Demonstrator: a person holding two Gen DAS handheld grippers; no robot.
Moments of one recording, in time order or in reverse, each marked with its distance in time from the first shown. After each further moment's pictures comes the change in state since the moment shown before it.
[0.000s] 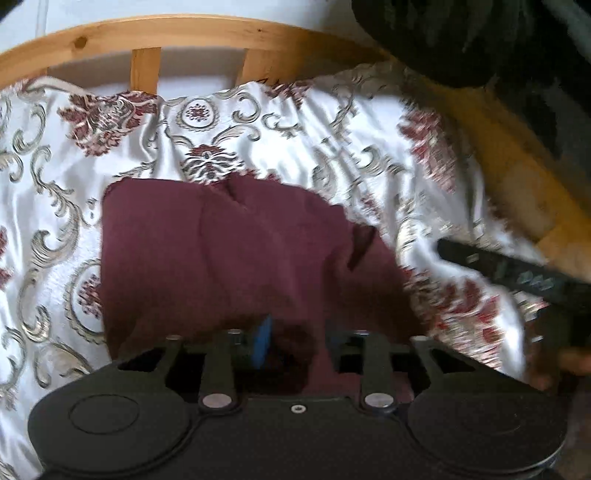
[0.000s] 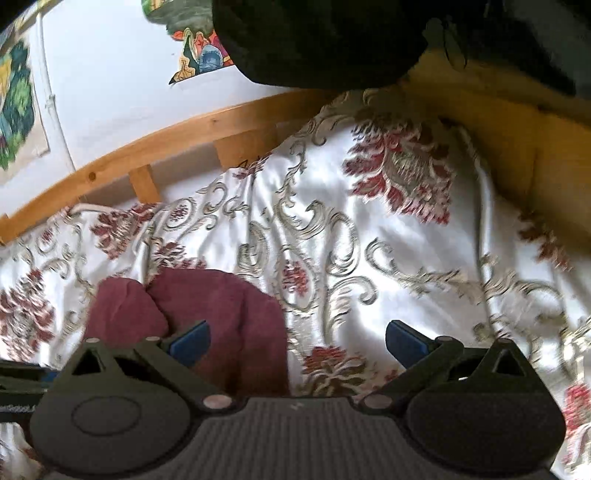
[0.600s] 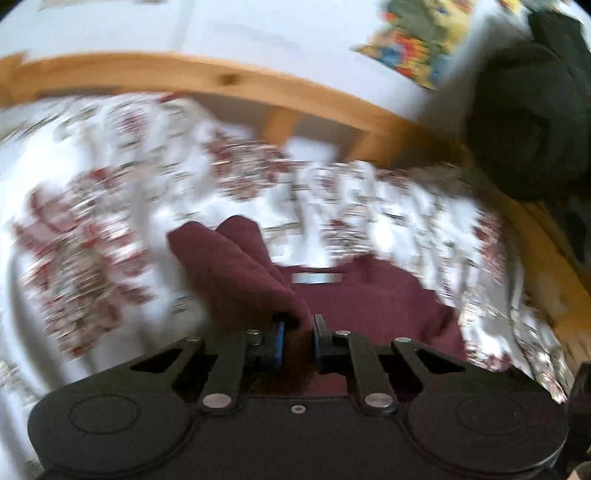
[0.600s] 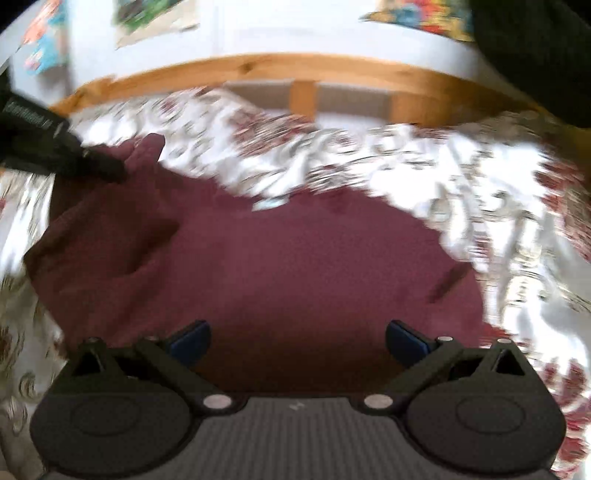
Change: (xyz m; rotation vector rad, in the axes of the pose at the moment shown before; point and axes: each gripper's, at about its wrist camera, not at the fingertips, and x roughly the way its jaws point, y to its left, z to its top) left arm -0.088 0.113 0.018 -0.137 -0.145 0.088; right arm 0.016 0.126 -0.062 -0.345 0.088 0.089
